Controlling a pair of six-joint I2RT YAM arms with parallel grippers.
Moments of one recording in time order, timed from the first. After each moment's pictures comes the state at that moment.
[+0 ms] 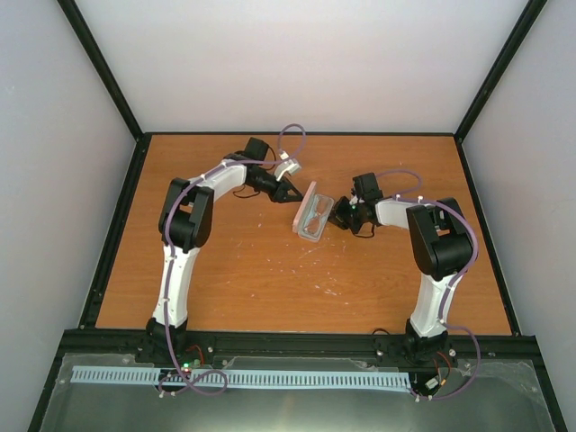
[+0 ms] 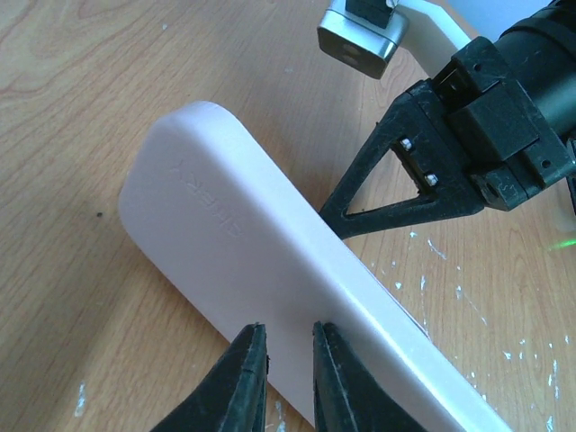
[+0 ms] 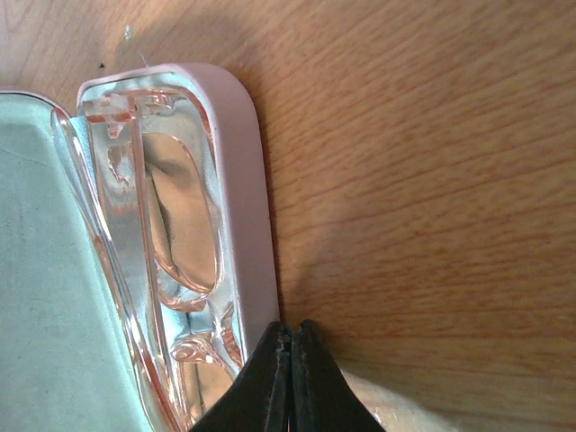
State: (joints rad) left arm -0.37 2.32 1.80 -0.62 0.95 0.42; right arm 0.30 1.92 1.04 -0.13 -0.46 0.90
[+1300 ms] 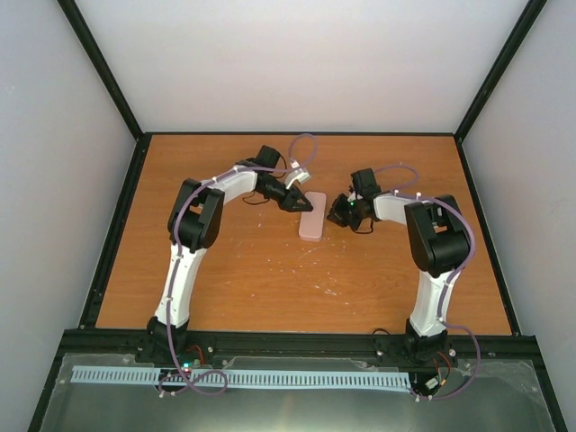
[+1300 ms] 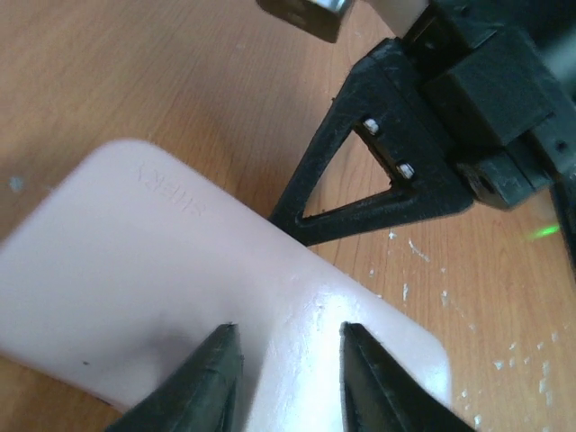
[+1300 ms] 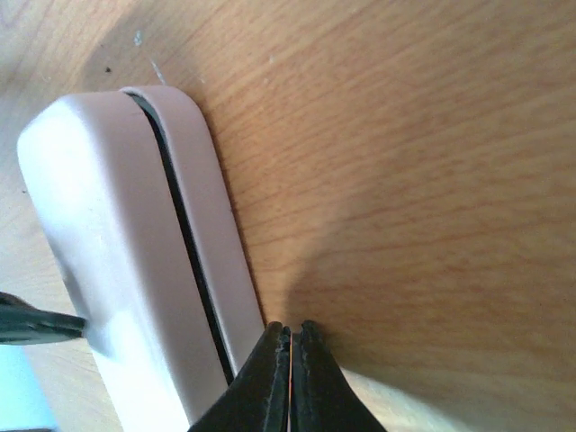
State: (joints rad) left arm -0.43 2.38 1.81 -0.58 0.99 0.42; right arm 0.30 1.96 1.10 -0.17 -0.48 0.88
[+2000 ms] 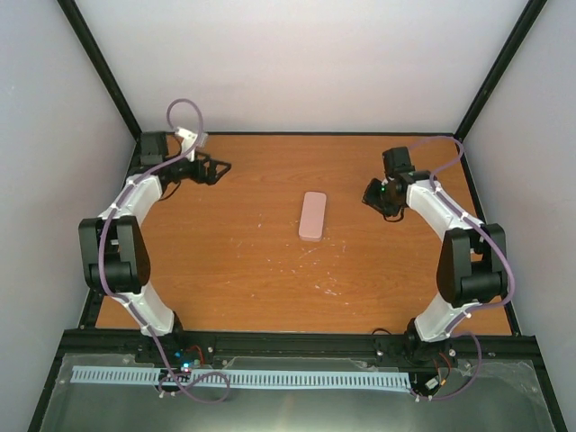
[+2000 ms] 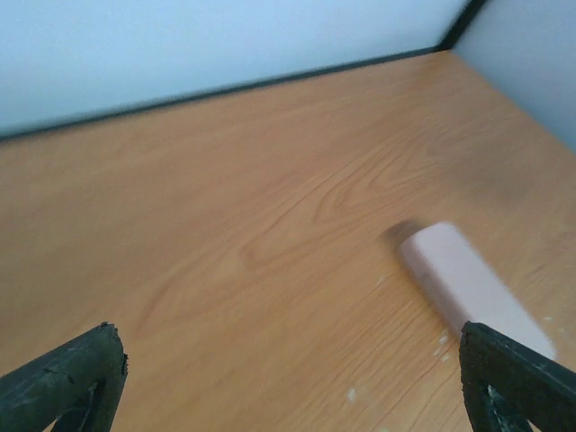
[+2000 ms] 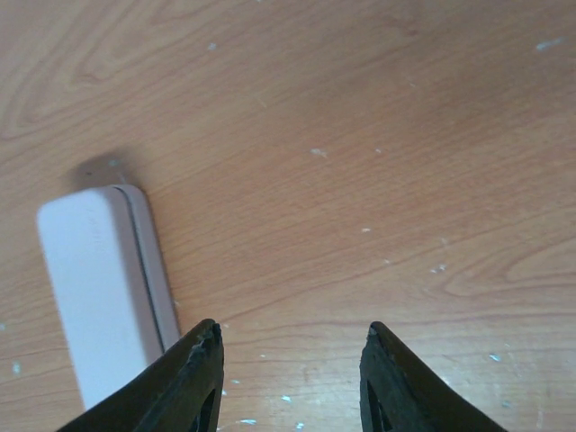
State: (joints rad) left arm 0.06 1.72 1.32 -0.25 0.84 0.20; right arm 0.16 1.66 1.23 -0.65 -0.17 0.63
